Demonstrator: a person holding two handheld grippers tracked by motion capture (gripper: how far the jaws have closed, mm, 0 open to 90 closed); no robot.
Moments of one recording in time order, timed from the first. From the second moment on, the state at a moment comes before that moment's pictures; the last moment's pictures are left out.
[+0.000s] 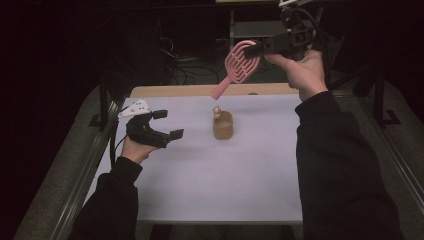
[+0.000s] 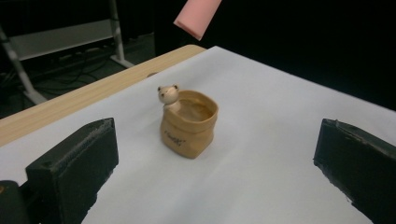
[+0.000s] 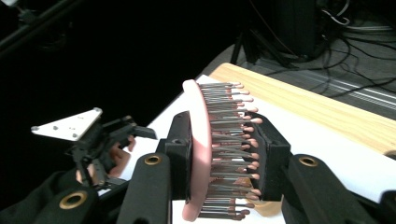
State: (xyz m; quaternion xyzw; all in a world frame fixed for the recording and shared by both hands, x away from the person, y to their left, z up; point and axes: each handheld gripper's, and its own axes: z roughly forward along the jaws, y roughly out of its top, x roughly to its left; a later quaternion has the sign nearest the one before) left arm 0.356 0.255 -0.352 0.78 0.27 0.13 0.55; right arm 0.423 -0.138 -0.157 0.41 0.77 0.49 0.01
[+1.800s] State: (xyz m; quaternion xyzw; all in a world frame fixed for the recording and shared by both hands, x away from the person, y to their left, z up) left arm 0.321 0.349 -0.428 0.72 0.34 0.18 0.58; right arm 0.452 -0.140 -0.242 0.46 0.77 0.43 -0.02
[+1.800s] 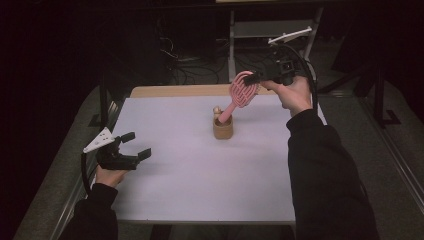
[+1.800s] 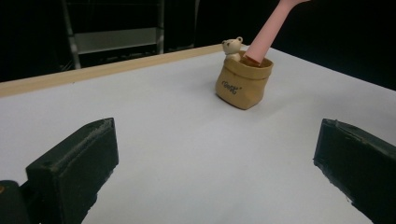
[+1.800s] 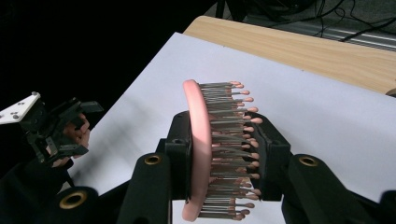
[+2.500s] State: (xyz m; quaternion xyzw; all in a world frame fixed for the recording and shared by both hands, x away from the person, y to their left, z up) left arm 0.311 0.376 -0.453 0.68 0.38 0.21 0.59; right arm 0.465 -0.136 -0.273 0.48 0.77 0.42 -0.04
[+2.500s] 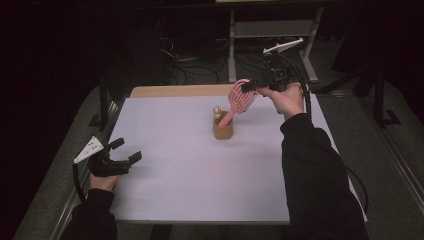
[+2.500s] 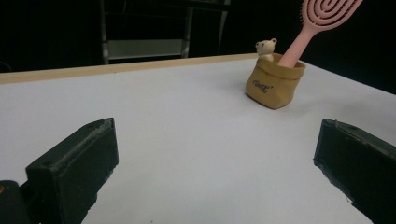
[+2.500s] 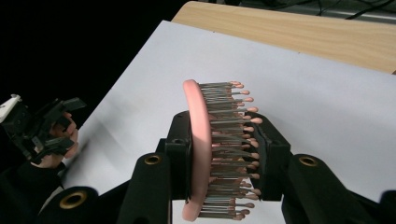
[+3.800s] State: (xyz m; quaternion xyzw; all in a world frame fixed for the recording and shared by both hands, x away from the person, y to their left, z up) left arm 0.307 0.374 -0.460 0.69 0.38 0.20 0.58; right arm 0.471 -0.127 -0.305 0.47 0.79 0.39 -0.05
